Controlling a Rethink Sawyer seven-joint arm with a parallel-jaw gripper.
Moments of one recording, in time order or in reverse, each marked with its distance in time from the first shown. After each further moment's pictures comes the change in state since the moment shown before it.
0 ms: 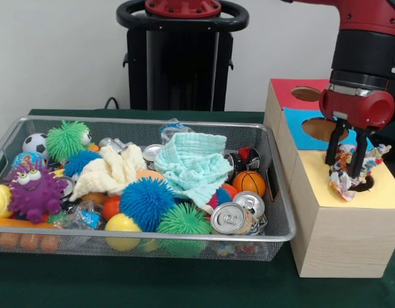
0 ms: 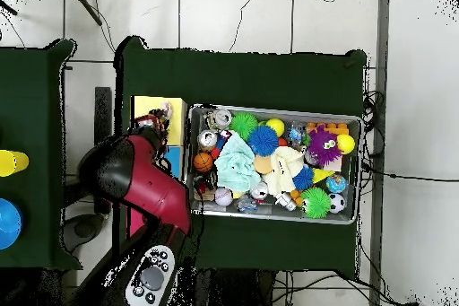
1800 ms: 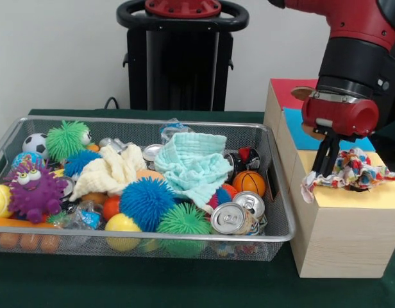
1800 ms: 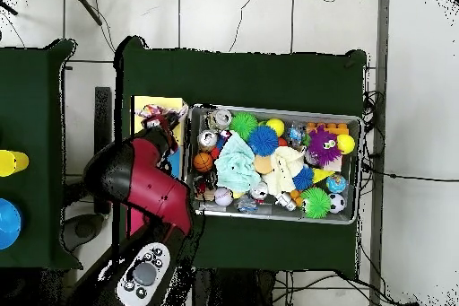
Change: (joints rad) arm 0.038 0.078 -0.074 -0.030 -0.068 -0.128 0.000
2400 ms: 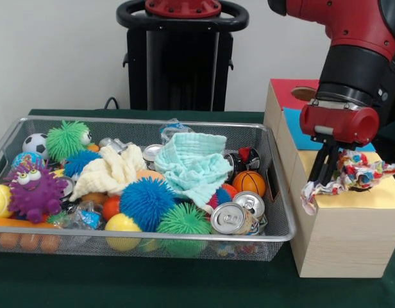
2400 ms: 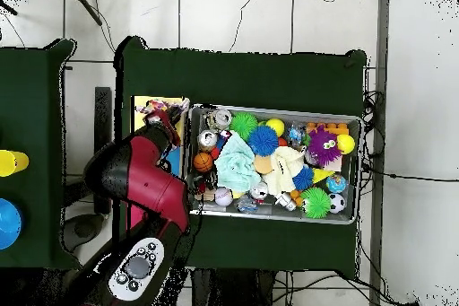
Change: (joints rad) arm 0.022 0.055 -0.040 -0.040 -0.014 -0.058 0.000
